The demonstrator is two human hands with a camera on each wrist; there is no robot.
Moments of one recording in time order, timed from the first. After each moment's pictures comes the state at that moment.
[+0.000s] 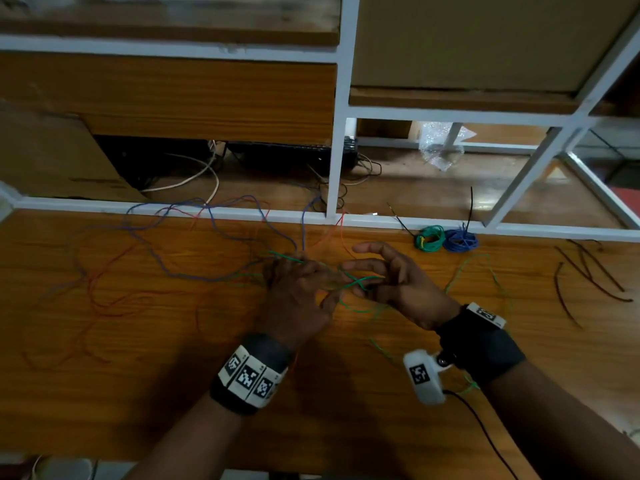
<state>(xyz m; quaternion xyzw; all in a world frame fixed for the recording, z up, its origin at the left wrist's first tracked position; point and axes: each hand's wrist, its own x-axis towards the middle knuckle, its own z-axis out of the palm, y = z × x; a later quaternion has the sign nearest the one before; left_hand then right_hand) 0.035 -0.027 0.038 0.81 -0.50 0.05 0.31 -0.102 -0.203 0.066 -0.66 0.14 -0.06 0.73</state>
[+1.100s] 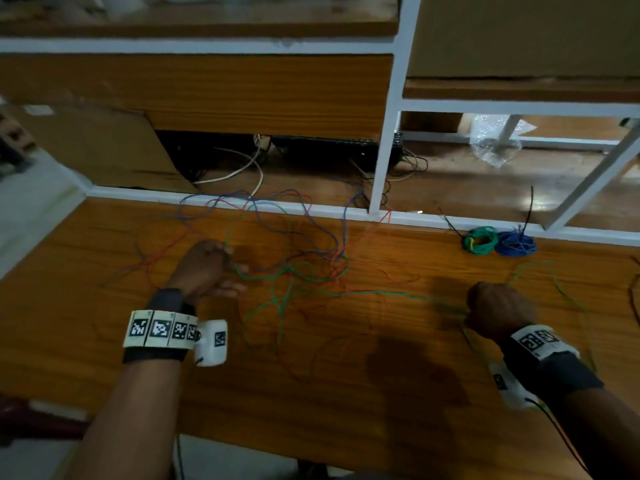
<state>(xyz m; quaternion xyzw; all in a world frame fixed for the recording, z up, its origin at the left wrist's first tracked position) 0.173 0.100 0.089 0.79 -0.03 -0.30 0.54 -0.129 -0.259 0.020 -0.89 0.41 0.17 0.04</state>
